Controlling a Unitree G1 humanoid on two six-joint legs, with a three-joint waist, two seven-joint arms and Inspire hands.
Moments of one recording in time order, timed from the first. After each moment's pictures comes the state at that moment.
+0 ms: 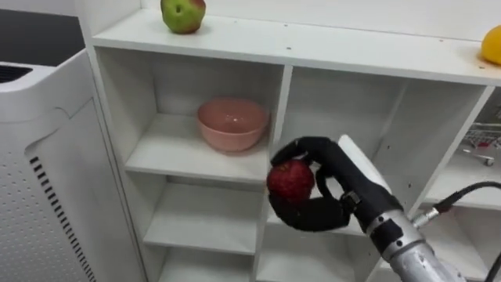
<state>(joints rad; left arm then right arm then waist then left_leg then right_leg) 0.00 0.26 -0.17 1.24 0.36 -0.01 0.08 -0.36 -0.41 0.21 0.21 -0.24 -0.10 0.00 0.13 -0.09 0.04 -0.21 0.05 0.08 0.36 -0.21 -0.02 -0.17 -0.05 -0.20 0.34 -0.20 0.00</state>
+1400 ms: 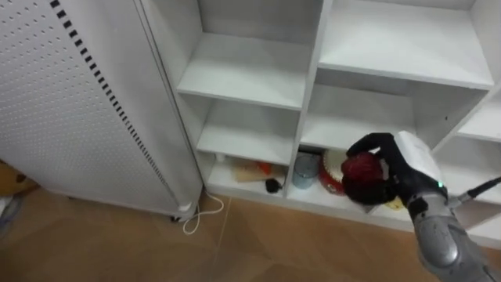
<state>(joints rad) 0.08 0.35 -0.28 0.94 0.07 0.04 0.19 -0.67 -0.54 0.27 0.70 -0.35 -0.08 -0.34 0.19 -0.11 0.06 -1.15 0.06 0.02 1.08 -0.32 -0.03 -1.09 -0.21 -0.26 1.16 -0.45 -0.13</state>
